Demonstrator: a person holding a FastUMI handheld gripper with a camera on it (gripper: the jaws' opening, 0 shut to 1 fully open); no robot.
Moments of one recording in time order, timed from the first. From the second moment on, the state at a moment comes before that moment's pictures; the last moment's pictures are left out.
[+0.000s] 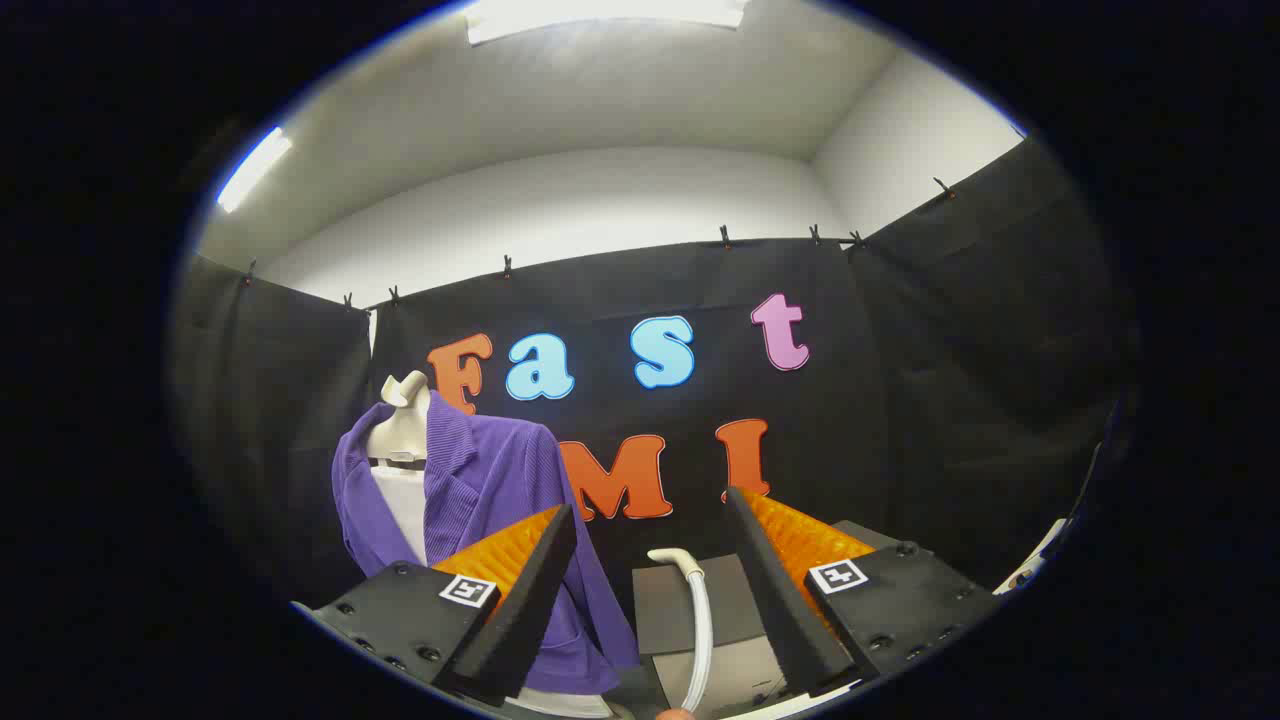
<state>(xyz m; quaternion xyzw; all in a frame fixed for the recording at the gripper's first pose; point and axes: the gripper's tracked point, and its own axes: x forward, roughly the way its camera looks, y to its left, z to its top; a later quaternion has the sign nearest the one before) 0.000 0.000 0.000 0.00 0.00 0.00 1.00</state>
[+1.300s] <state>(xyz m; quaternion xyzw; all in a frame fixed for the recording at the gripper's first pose) 0.017 -0.028 0.000 -0.01 0.01 -0.03 1.00</state>
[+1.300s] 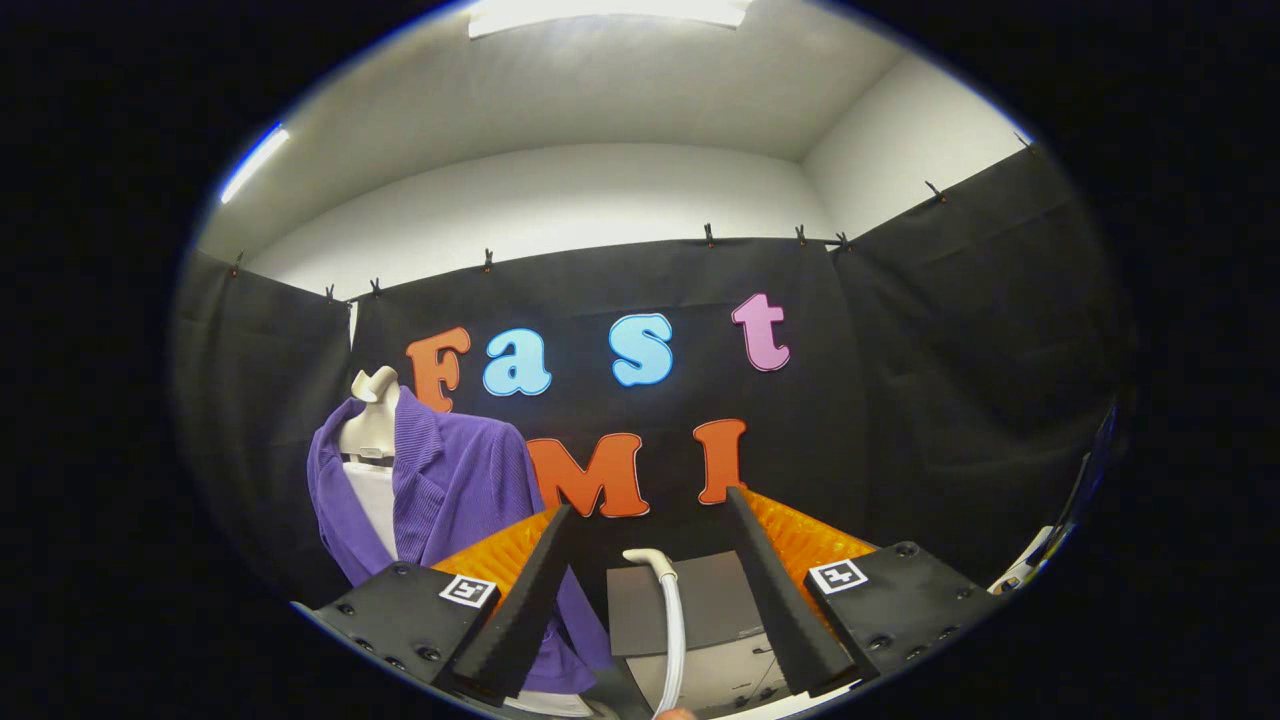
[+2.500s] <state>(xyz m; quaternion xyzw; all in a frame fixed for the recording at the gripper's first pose) 0.259 -0.056 -0.196 0.00 0.23 -0.01 0.97</state>
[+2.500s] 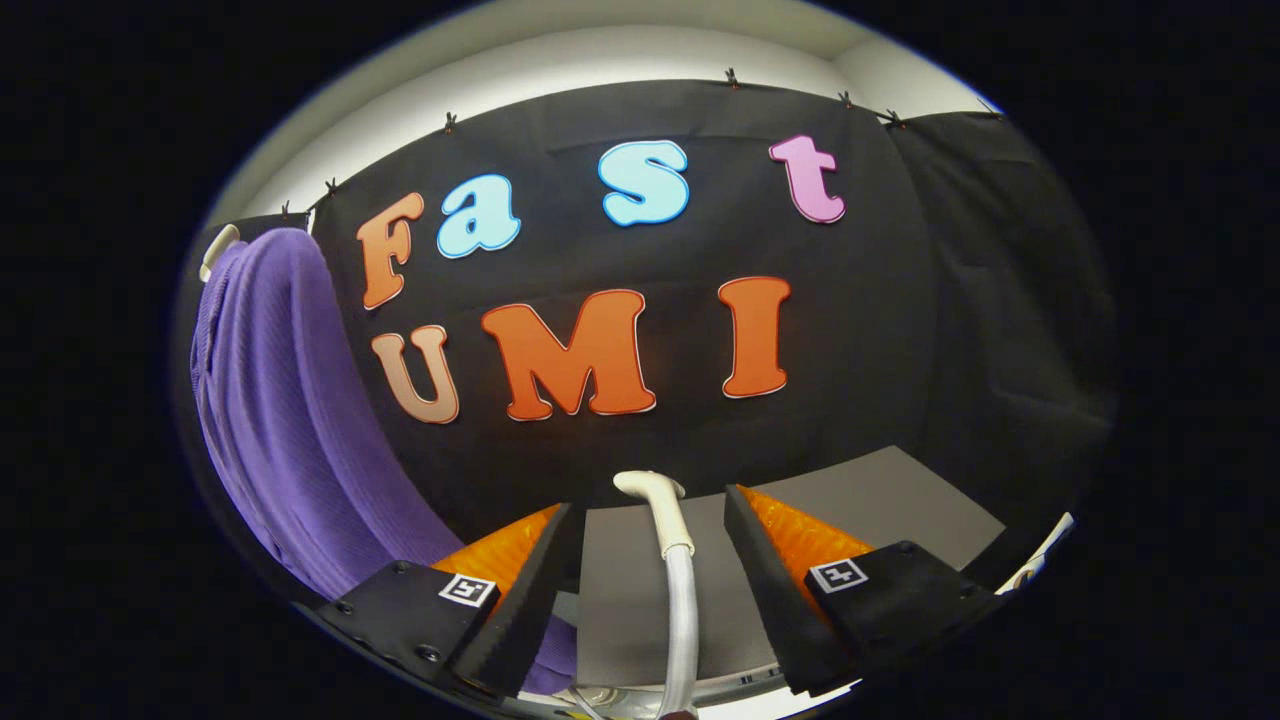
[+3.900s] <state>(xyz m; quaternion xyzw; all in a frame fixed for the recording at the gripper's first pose) 0.367 -0.090 -0.385 0.02 0.45 -0.03 0.89</state>
